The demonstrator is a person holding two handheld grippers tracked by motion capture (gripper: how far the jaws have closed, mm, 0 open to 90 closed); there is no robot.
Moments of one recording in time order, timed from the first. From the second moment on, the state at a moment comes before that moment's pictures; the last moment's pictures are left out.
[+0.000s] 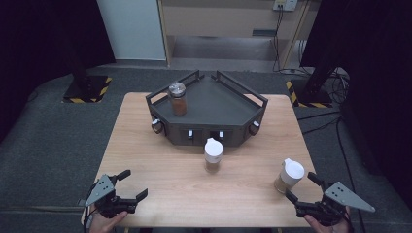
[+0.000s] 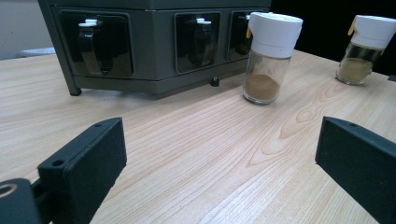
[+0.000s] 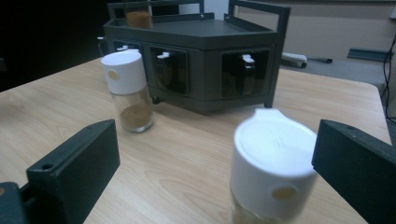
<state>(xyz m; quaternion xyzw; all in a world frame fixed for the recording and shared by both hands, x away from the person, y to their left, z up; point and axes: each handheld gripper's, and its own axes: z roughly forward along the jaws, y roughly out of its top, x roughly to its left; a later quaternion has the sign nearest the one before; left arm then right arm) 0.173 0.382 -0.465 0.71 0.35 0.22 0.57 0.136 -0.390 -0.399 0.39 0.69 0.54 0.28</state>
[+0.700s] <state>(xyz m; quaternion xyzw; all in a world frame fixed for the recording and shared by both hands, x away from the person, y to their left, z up) 0.175 0.382 -0.464 0.72 0.34 0.21 0.57 0.203 -0.337 -0.374 0.33 0.73 0.55 0.21</state>
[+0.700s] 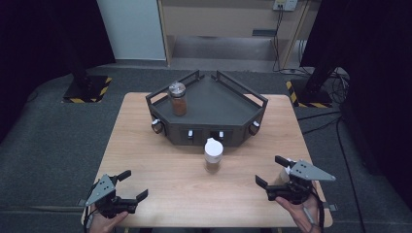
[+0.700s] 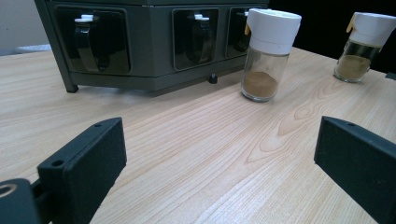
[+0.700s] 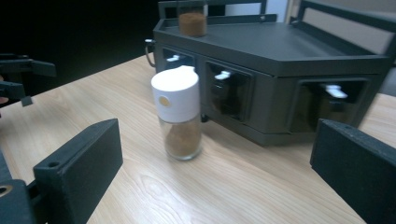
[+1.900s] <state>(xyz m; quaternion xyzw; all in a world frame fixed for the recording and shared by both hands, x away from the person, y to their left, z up) 0.175 0.382 -0.464 0.72 0.34 0.21 0.57 0.294 -0.230 -0.393 0.30 0.78 0.53 0.16</state>
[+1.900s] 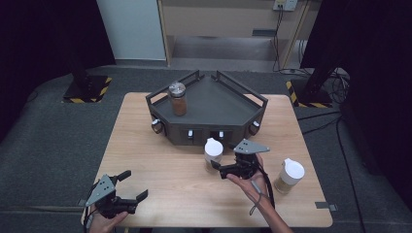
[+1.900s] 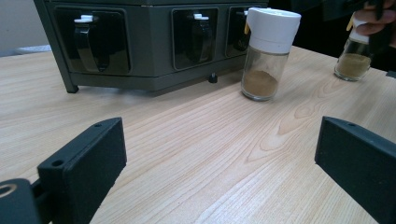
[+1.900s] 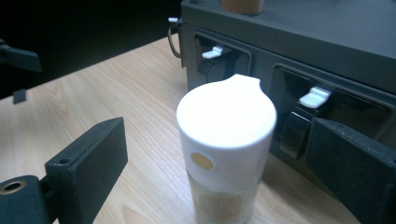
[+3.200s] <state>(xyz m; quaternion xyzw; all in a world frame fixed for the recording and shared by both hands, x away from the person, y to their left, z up) 0.175 0.382 -0.464 0.72 0.34 0.21 0.57 0.320 -0.192 -0.374 0.27 0.80 0.51 0.18</state>
